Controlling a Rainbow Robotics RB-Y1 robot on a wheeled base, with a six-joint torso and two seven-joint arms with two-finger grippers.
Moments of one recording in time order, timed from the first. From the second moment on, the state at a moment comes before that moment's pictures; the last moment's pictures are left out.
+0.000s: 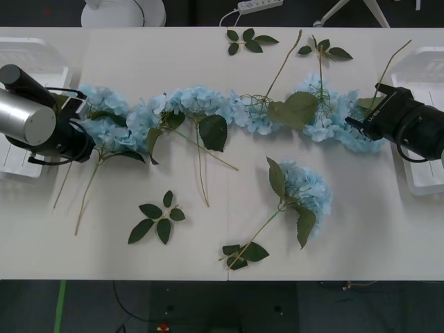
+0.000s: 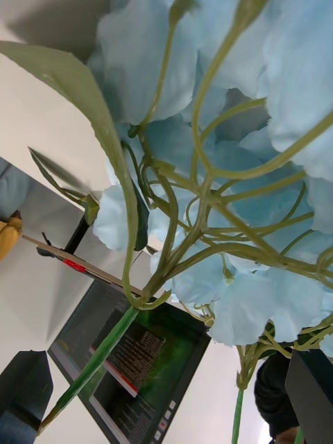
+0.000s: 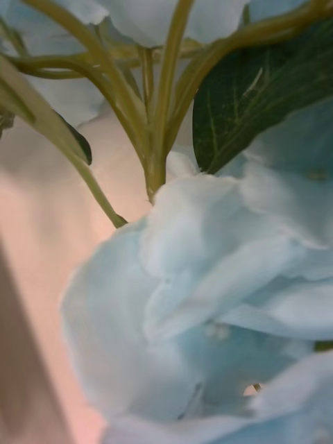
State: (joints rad) right arm -0.51 -0.46 -0.31 -0.99 -1.42 0.77 0.36; left arm -0.74 0.92 -0.68 -1.21 0.93 1.03 -1.45
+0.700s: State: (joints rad) right arm -0.64 -0.43 -0.31 -0.81 -1.39 0.73 0.32; left arm -1.00 1.09 -0.68 -1.33 1.06 1.31 -1.46
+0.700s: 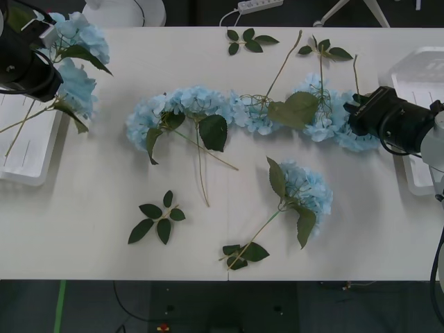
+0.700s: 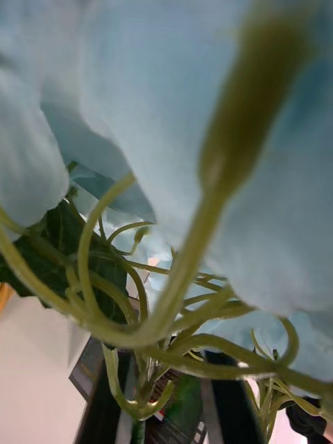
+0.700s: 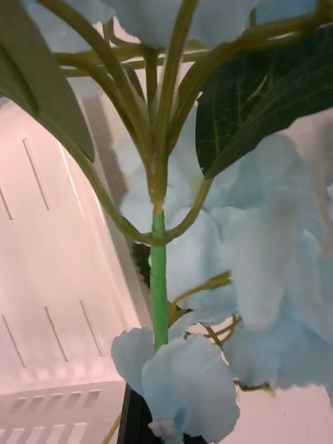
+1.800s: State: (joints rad) right arm -0.64 -0.63 -0.27 -0.85 -1.50 1.26 0.75; left arm -0.94 1.05 -0.63 -1.33 0.99 1.24 -1.48
